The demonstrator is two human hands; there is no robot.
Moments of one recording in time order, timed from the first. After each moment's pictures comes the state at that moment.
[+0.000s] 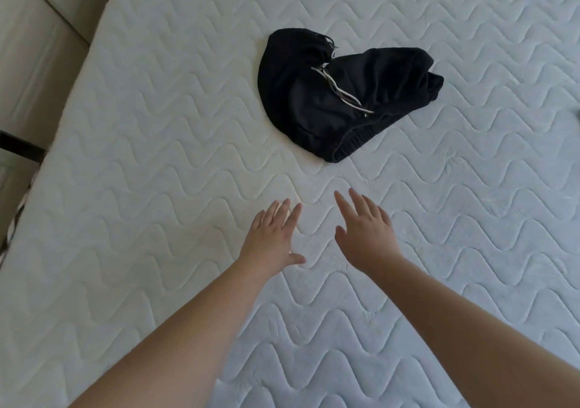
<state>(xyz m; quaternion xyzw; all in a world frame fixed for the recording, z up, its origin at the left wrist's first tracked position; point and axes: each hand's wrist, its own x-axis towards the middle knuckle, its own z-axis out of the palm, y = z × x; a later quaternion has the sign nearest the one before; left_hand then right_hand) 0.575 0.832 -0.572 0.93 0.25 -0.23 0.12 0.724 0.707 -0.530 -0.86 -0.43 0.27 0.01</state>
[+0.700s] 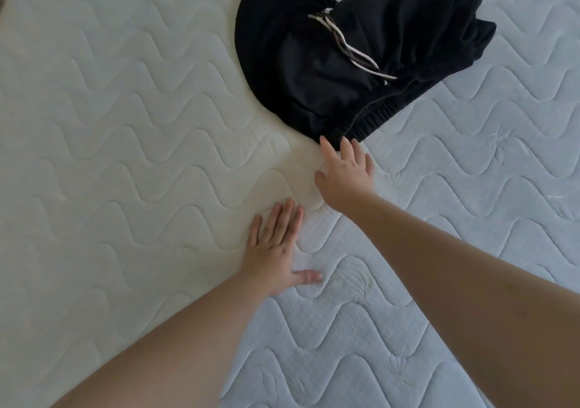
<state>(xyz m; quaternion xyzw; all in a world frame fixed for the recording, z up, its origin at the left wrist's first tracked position) 0.587 0.848 -0.703 0.92 0.26 -0.21 0.19 0.783 0.826 -0.656 -0.89 -0.38 0.26 0.07</state>
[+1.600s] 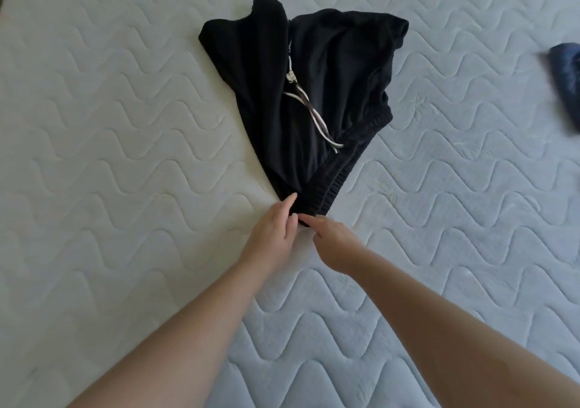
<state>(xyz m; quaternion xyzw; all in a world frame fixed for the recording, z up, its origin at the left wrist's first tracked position) 0.573 0.734 -0.642 0.83 0.33 0.02 0.45 0.685 0.636 -0.613 -0.81 -0.38 0.43 0.13</state>
